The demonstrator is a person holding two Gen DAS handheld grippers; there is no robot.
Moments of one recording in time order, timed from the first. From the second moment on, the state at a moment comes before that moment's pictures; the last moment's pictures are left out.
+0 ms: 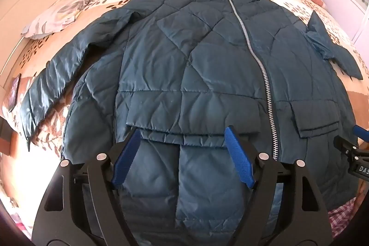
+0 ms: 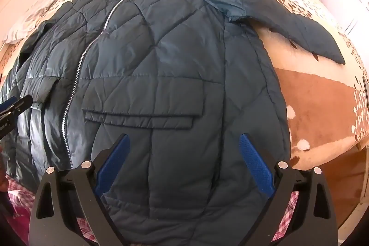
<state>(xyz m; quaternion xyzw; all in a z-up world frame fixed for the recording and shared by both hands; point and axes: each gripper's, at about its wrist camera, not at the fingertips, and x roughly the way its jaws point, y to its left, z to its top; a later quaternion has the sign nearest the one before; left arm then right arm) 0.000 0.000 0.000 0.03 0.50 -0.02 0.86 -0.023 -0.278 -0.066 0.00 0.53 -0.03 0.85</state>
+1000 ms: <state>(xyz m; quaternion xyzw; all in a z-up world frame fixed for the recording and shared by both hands) -0.003 -0.006 0.001 0.03 0.50 -0.02 0.86 -0.028 -0.281 -0.070 0.02 0.53 -0.02 0.85</state>
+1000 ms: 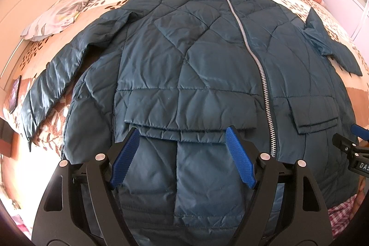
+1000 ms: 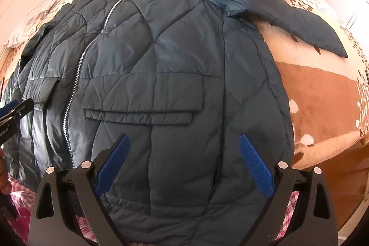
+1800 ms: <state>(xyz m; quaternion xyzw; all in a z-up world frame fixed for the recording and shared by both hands) -0.008 -0.025 0.006 0.06 0.49 -0.04 0.87 -0.031 -0.284 -0.072 0.03 0.53 -0.02 0.84</state>
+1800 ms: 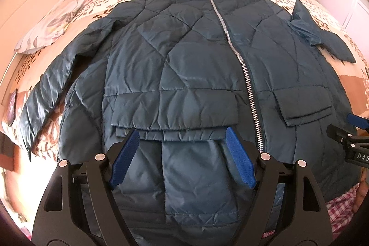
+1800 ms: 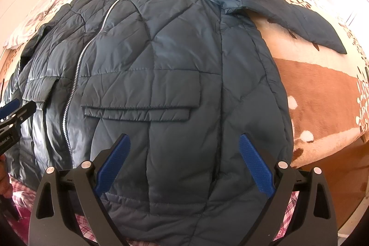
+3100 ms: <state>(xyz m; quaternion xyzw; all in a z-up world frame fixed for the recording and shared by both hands) 0.034 -0.206 0.023 0.16 0.49 -0.19 0.83 -0.002 -0.481 -0.049 0.19 0.46 -0.16 0.85</state>
